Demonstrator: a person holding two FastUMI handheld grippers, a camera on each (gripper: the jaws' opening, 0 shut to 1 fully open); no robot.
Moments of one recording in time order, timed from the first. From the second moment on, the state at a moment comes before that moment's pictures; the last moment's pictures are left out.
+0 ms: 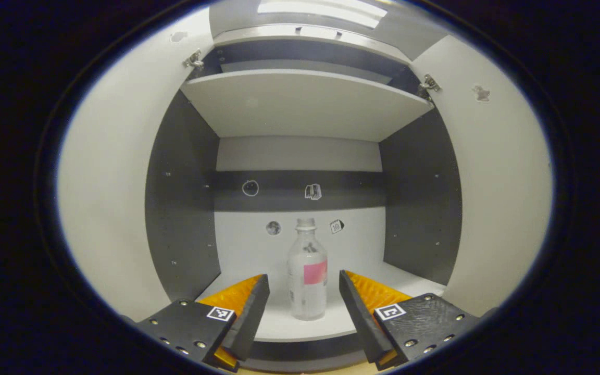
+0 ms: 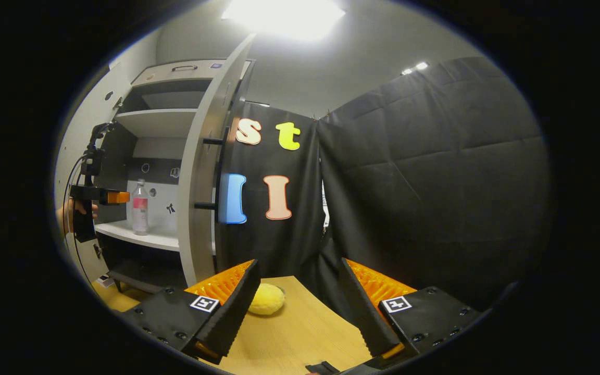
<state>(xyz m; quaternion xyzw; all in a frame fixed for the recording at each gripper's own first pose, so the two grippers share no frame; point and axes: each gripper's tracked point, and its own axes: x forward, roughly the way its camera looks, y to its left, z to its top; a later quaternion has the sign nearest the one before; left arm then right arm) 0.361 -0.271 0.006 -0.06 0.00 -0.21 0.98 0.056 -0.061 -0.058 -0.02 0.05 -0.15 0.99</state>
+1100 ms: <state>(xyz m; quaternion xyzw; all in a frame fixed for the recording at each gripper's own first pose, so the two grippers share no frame) 0.421 -0.299 -0.016 -0.06 0.02 -0.21 0.98 0.062 -0.062 -0.068 -0.04 0.08 -0.17 0.98</state>
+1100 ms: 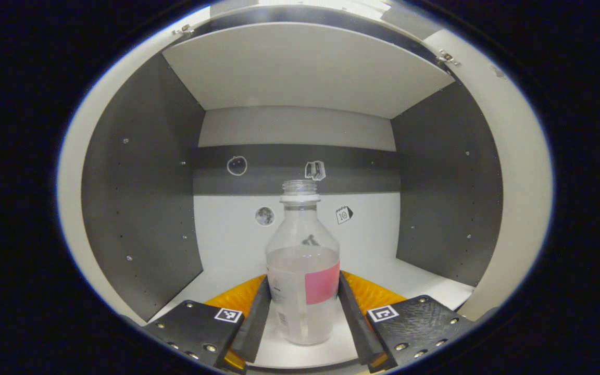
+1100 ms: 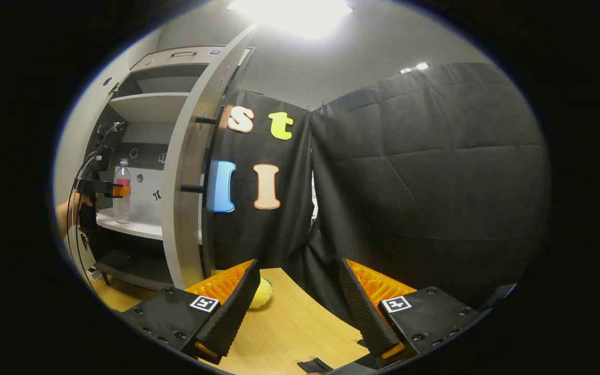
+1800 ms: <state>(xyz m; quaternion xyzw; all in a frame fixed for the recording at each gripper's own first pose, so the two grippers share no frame) 0.298 -0.276 -0.019 -0.06 -0.01 -0.20 0.98 0.026 -0.076 -0.066 -0.02 0.08 -0.11 0.99</state>
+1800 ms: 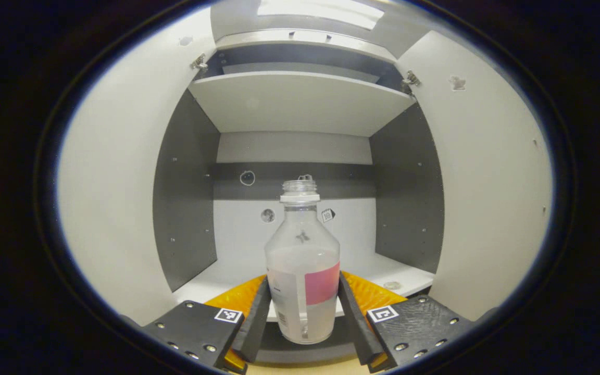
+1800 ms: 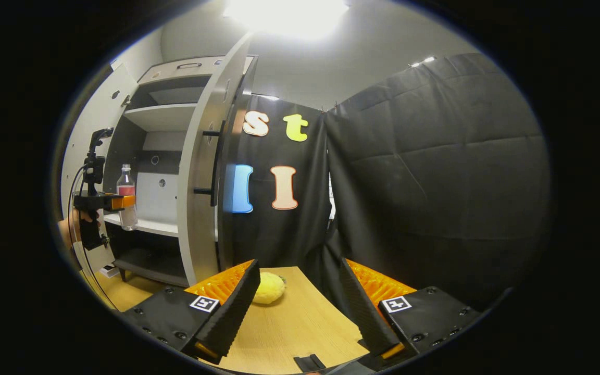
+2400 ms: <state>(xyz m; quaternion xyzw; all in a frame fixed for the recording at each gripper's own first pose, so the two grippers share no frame) 0.206 -0.274 -0.089 -0.07 0.01 -0.21 0.98 -0.004 -0.080 -0.070 -0.03 0.09 -0.06 0.99</state>
